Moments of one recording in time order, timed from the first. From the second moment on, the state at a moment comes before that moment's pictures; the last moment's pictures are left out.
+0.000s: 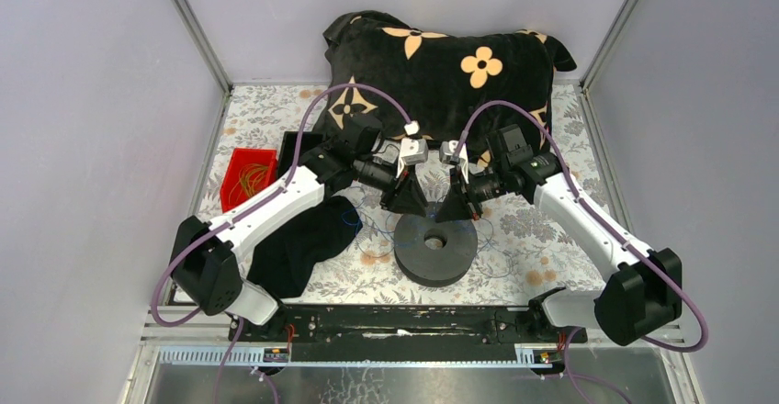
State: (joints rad) left arm -0.67 1.49 1.21 -0.36 1.03 0.24; right arm 0.41 1.29 1.06 -0.76 -1.07 -0.53
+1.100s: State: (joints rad) left arm -0.71 1.54 1.28 -0.47 1.08 0.48; right arm 0.41 1.34 1.07 -0.82 -1.19 -0.55
